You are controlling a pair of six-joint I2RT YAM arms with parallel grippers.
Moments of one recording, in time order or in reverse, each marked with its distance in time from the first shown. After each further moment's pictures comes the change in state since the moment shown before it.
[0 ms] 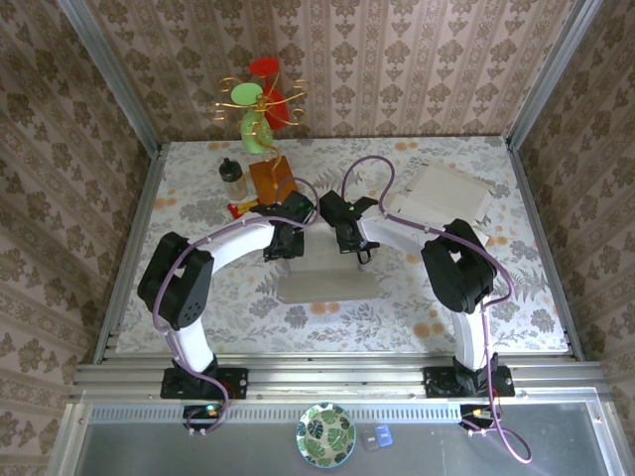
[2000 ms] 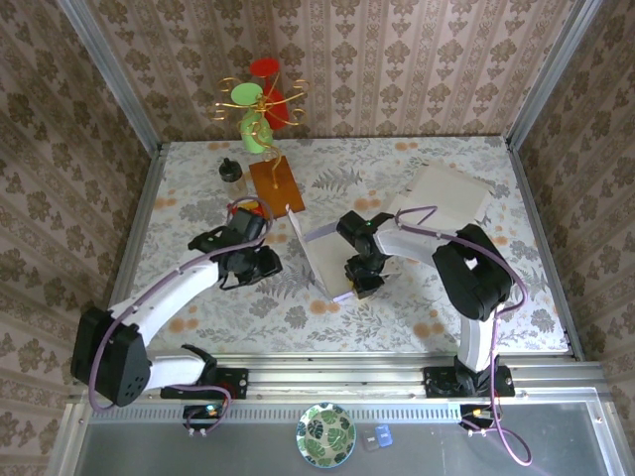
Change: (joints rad) left arm 0.111 -0.509 -0.335 0.004 0.349 -0.291; right arm -0.039 -0.116 -0.265 -0.027 -0.653 1.195
